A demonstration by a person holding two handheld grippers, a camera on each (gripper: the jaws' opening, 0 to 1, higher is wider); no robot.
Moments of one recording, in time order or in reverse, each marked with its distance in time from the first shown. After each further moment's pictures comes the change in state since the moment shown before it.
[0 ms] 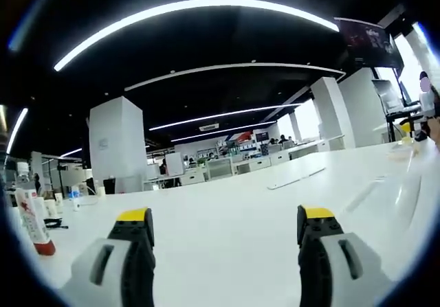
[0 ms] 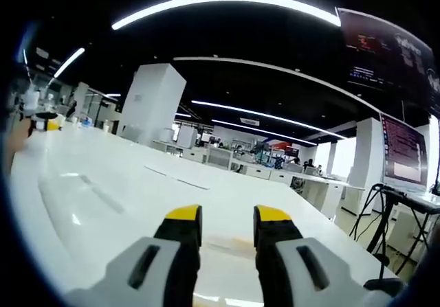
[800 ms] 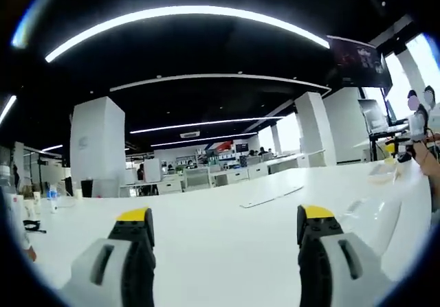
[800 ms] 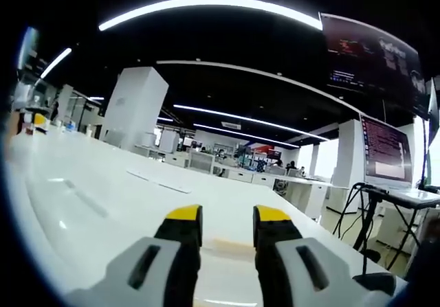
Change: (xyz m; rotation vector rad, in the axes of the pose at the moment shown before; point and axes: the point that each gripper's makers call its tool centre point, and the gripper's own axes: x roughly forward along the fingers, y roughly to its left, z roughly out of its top) left arm 0.011 -0.045 0.041 -0.086 -0.044 -0.184; right arm -0.010 -0.023 0.003 0.015 -0.024 -0.122
